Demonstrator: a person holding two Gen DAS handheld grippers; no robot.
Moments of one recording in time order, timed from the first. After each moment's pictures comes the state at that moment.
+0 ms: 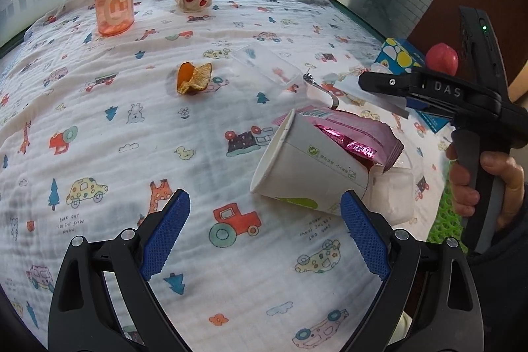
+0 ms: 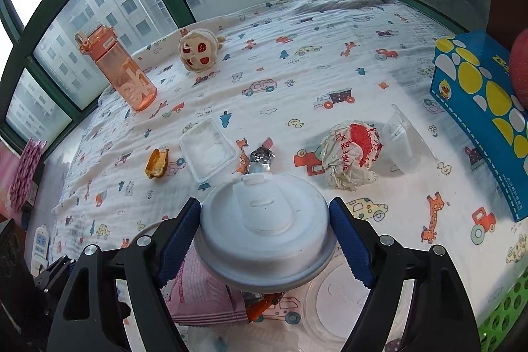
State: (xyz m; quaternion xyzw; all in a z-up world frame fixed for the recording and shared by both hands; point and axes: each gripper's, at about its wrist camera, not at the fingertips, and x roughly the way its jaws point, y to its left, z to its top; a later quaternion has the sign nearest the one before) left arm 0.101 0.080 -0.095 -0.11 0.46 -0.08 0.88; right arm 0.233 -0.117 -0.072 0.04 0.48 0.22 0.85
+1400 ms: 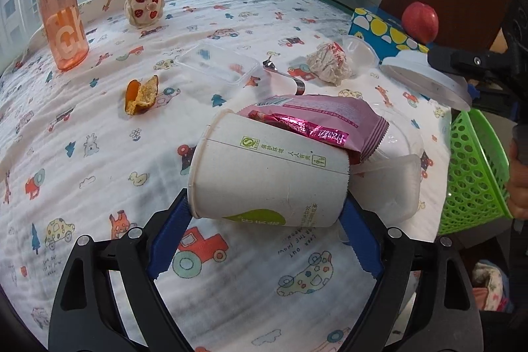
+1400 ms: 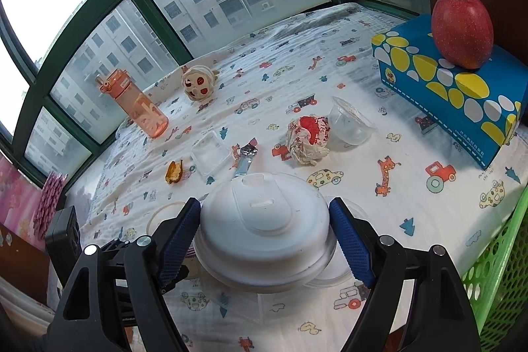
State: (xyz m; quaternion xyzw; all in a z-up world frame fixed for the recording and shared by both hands) left arm 0.116 0.046 -0.103 -0.05 0.46 -0.13 0.88; right arm 0.177 -0.189 -0.044 0.12 0.44 0.21 0.86
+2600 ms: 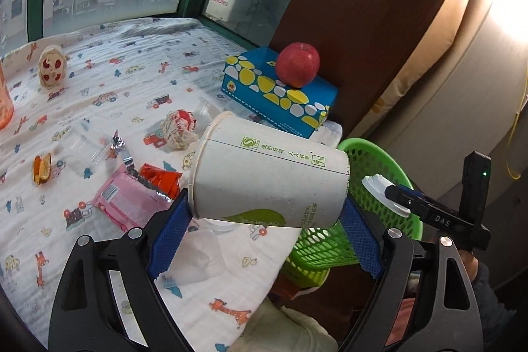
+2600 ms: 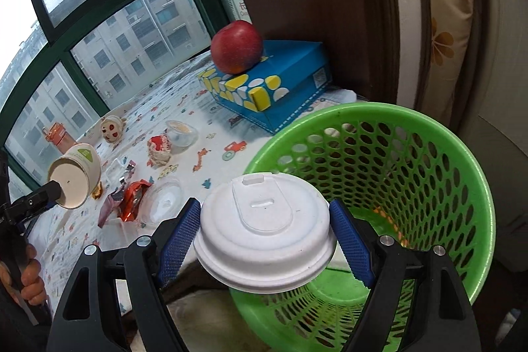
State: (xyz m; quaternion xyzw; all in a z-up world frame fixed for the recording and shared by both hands) left arm 0.105 -0.079 0.000 -0.08 0.40 -0.27 0.87; right arm 0.057 -0.390 -0.038 0.15 0.39 0.02 0.91
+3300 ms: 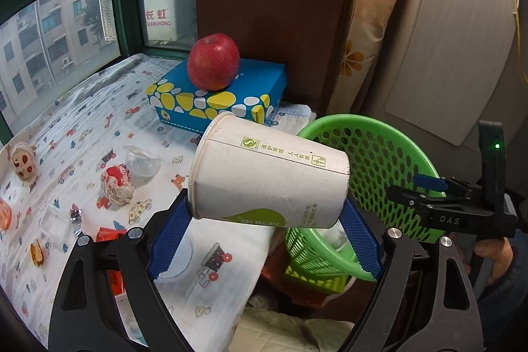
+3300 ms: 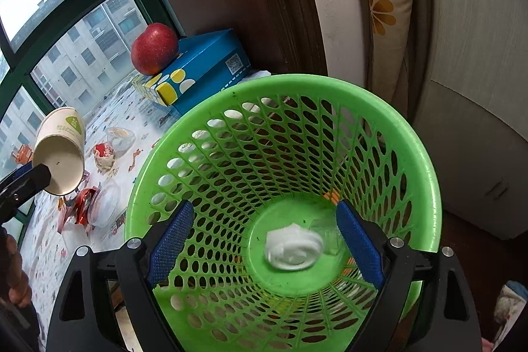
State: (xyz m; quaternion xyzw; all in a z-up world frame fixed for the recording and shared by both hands) left arm 0.095 -0.229 0.001 0.09 0.37 -0.30 0.88; right arm 0.031 -0.464 -0.072 0.18 0.41 -0.05 0.89
